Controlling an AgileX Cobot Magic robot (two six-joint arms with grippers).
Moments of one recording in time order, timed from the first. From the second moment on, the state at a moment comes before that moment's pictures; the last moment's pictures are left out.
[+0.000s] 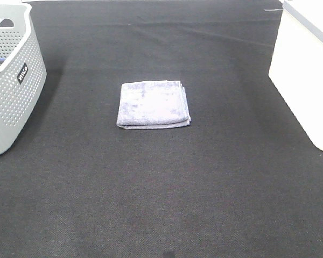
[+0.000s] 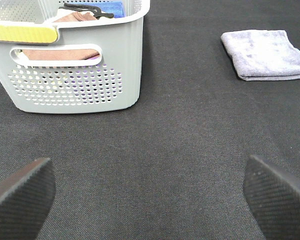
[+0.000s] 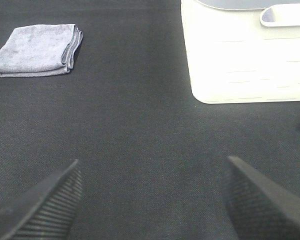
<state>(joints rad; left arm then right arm) 0.00 0.00 -0.50 -0.06 1.05 -0.01 -0.02 -0.01 -0.51 0.08 1.07 -0.07</state>
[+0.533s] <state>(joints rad) 0.00 0.00 -0.50 -0.06 1.05 -0.01 -0.02 -0.01 -0.51 0.08 1.07 -0.07</state>
